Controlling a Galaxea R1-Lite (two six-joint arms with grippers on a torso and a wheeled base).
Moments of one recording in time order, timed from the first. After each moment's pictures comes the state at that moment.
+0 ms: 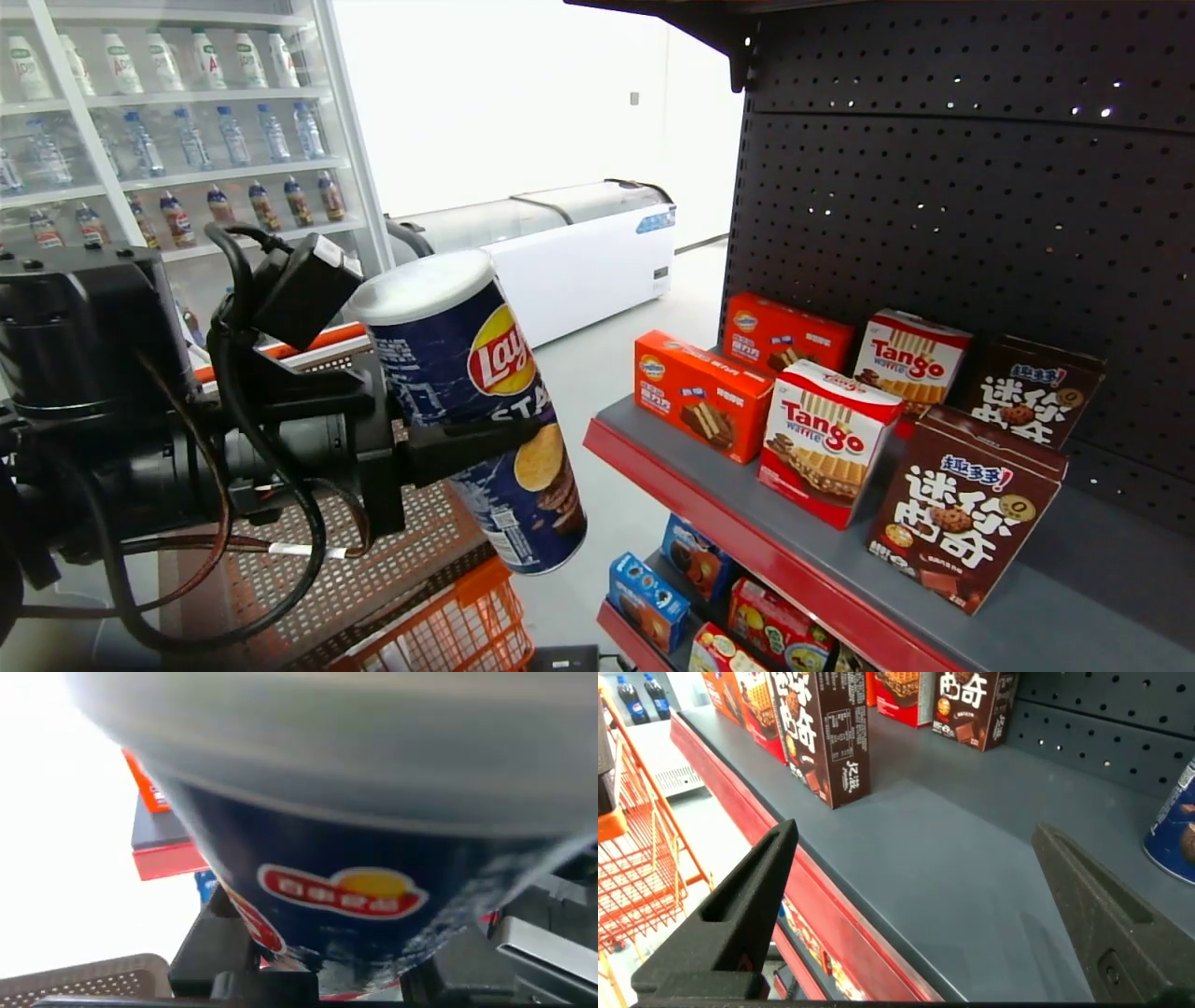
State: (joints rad) left arm -0.38 1.46 -0.70 -0.59 -0.69 0.03; right arm 0.00 0.00 0.00 0.00 0.04 0.00
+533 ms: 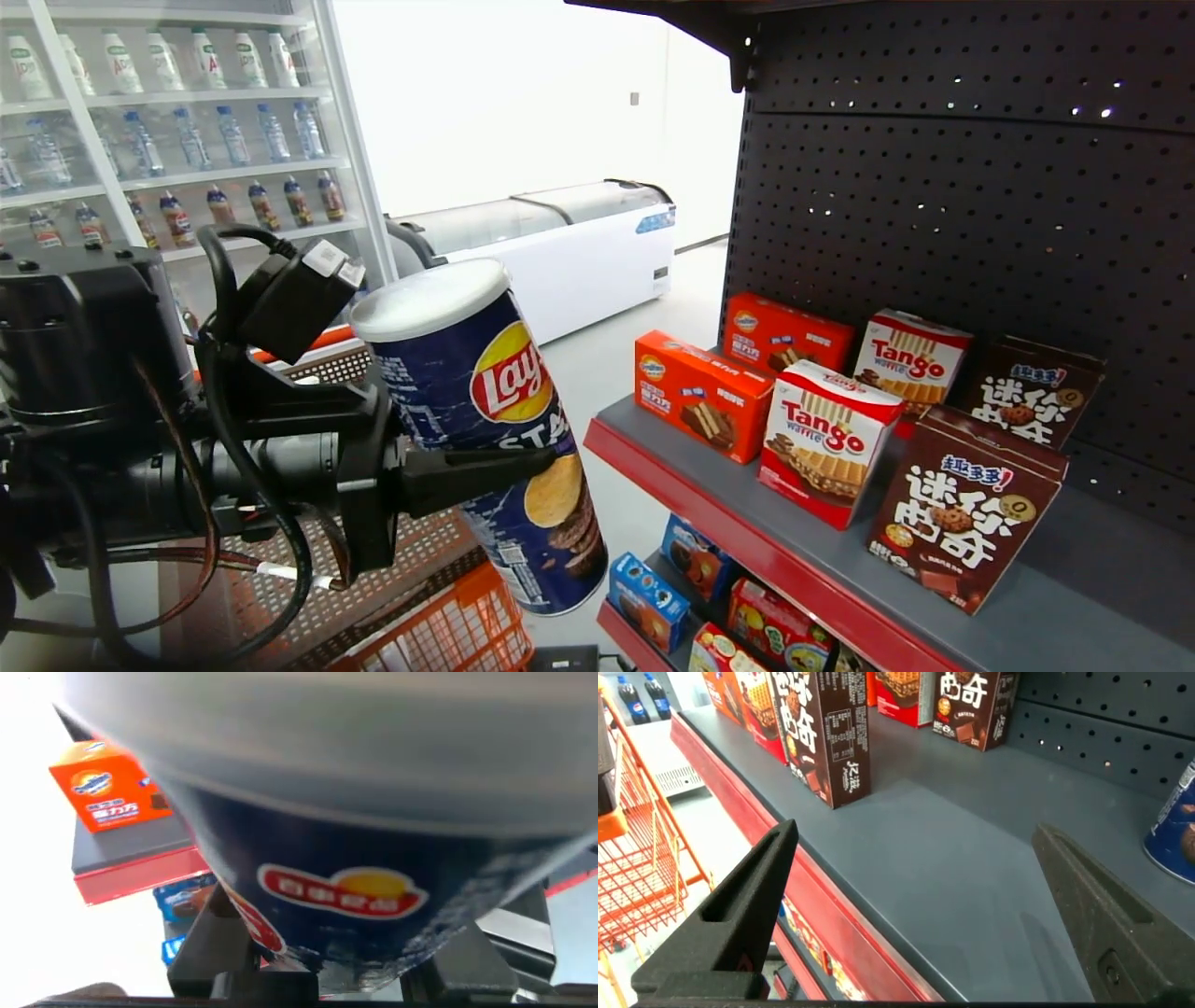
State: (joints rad) left arm -0.40 1.45 -0.70 -0.58 -0.81 0.03; right arm 0.00 0.00 0.00 0.00 0.04 0.00
